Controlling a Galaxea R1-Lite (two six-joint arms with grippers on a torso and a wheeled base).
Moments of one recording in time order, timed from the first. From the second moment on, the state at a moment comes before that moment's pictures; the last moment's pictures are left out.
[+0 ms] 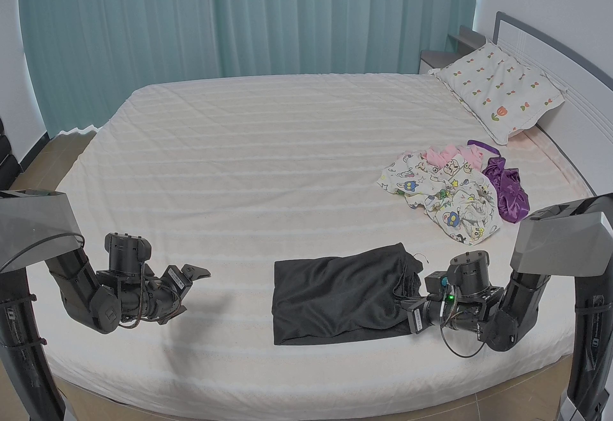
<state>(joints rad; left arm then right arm) -0.11 2.15 -0.53 -0.89 -0.24 -0.96 0.39 2.33 -0.55 -1.15 0.08 -0.04</state>
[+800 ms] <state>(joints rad) -0.11 2.15 -0.53 -0.89 -0.24 -0.96 0.30 2.30 -0.35 -1.25 0.15 0.07</state>
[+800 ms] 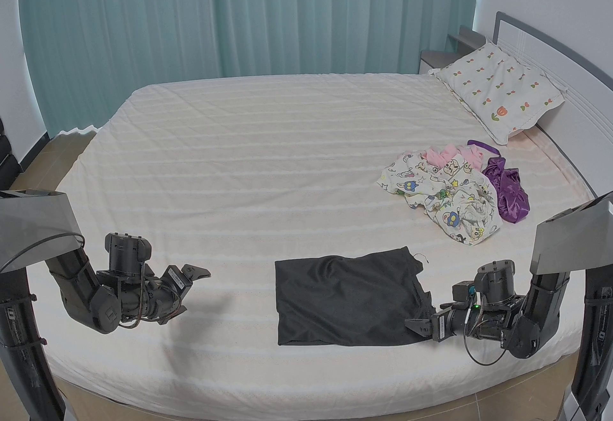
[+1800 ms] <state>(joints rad) -0.11 2.15 -0.53 -0.89 -0.24 -0.96 0.21 2.49 -1.09 -0.83 0.23 0.58</state>
